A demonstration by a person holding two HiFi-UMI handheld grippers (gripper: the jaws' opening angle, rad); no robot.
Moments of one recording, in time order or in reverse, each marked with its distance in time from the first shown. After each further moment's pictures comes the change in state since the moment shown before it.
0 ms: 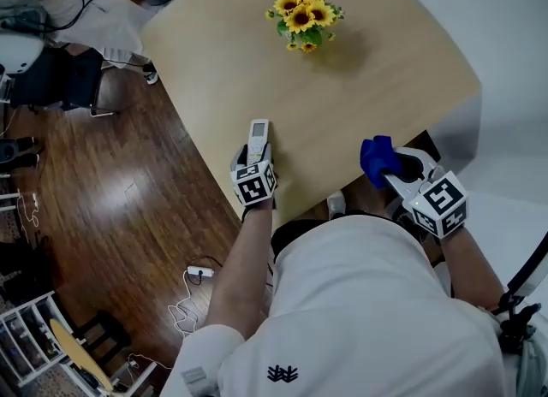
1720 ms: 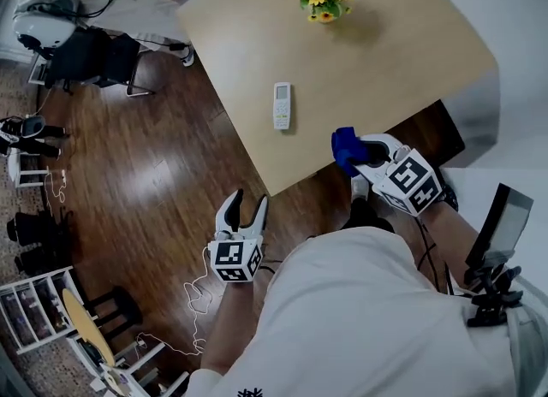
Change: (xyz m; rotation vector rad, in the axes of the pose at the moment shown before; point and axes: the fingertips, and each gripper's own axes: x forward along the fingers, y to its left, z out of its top) left arm -0.286 -0.012 -0.053 0.235 -0.192 -0.098; right arm 0.031 0.127 -0.016 -0.094 -0.088 0.228
